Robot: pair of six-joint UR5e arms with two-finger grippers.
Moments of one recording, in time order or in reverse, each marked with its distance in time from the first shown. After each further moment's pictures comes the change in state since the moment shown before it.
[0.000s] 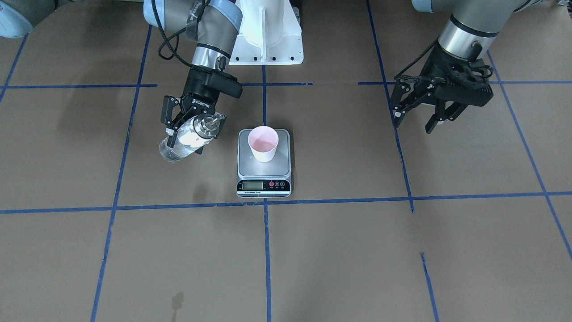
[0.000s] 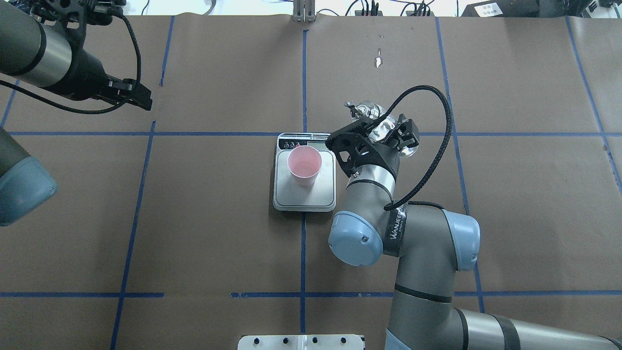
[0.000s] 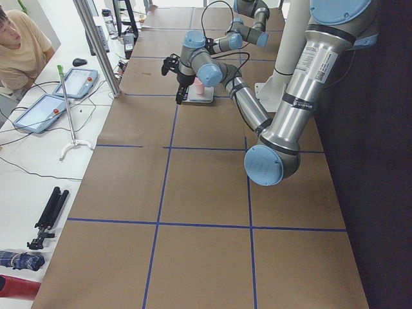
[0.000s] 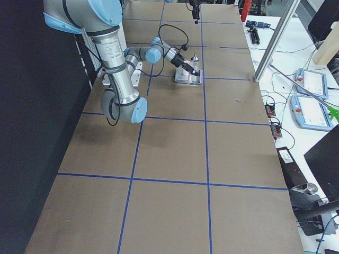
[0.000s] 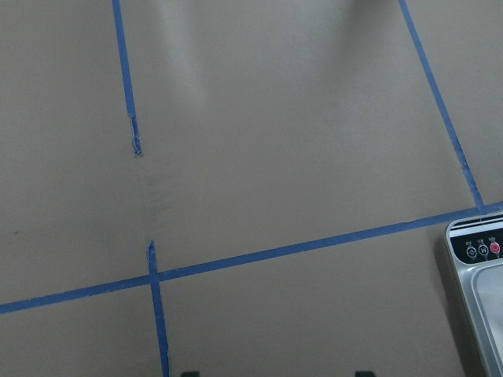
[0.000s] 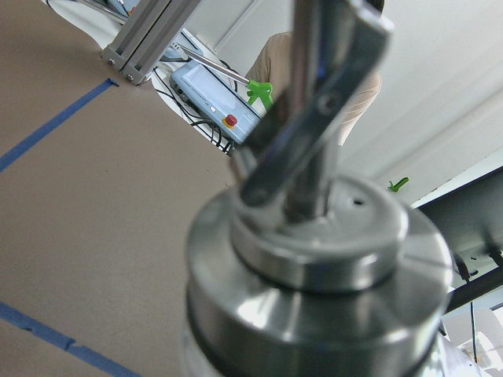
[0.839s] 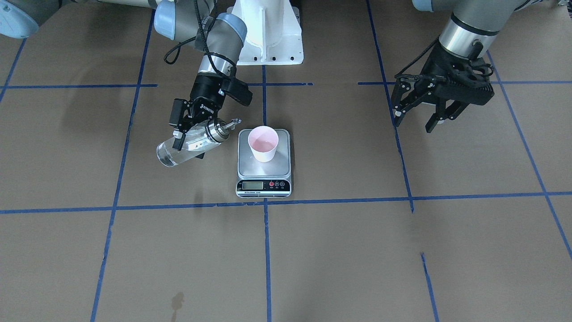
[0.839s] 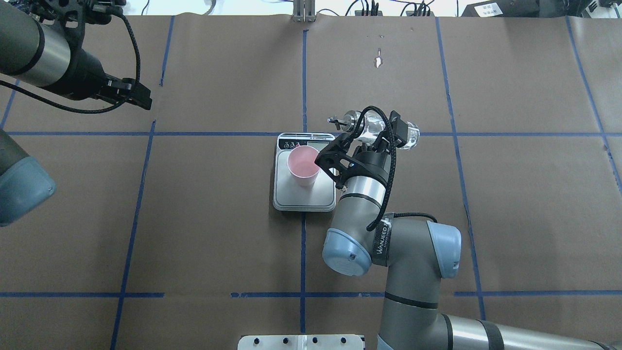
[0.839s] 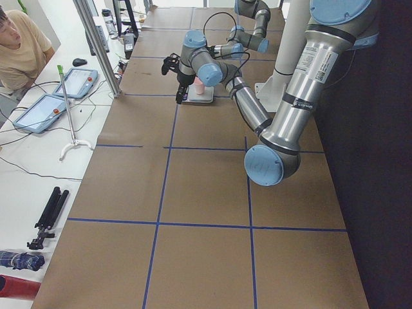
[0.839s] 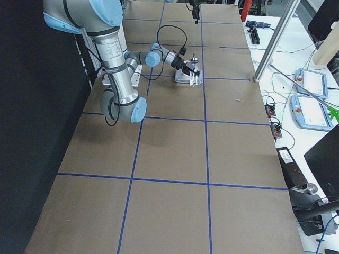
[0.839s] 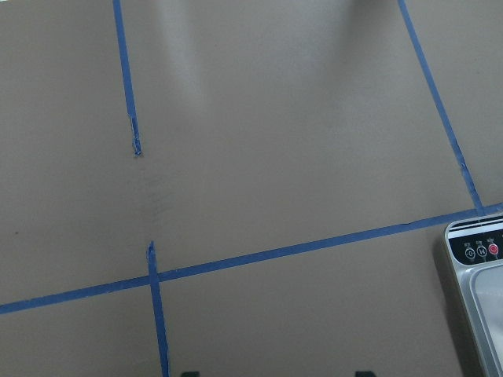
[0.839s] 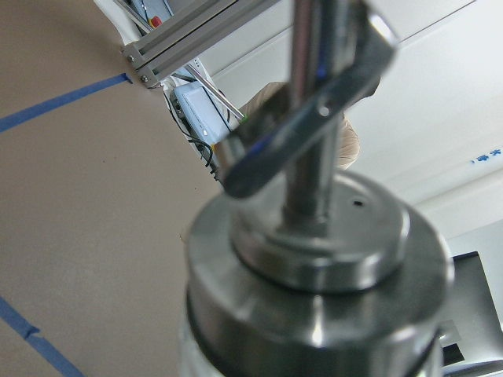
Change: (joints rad) left arm -0.001 0.000 -0.005 0.000 0.000 -0.003; right arm -0.034 0.014 -0.094 0.001 -0.177 -0.154
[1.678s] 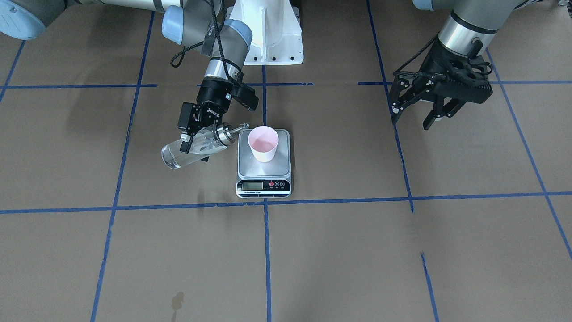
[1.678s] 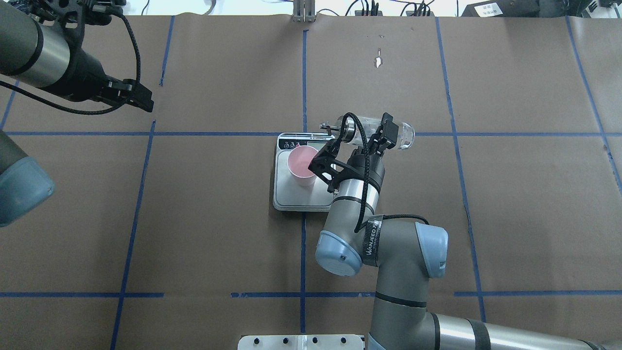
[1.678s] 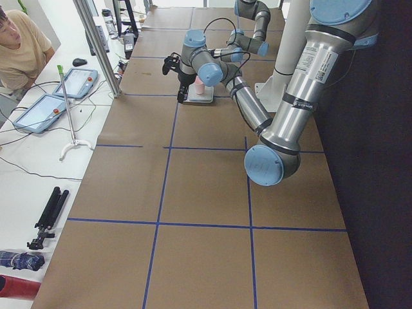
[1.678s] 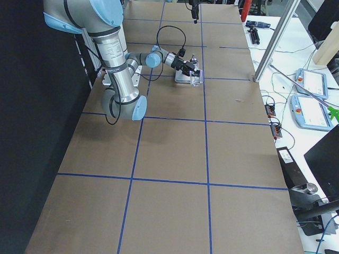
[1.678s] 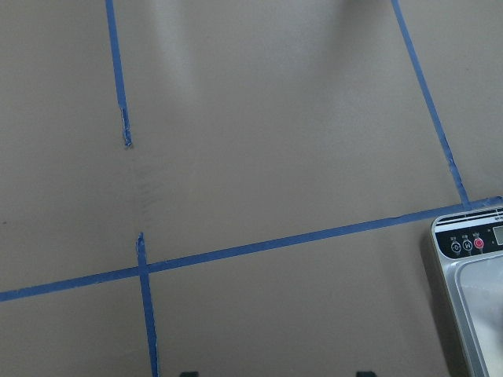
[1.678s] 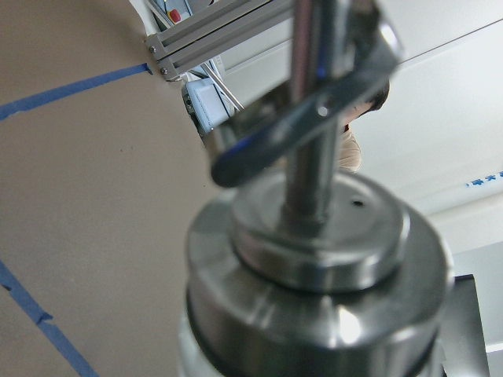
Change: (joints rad) left arm -0.001 0.000 -0.005 0.001 -0.026 -0.013; right arm -0.006 0.022 -0.057 -0.001 -0.016 -0.075
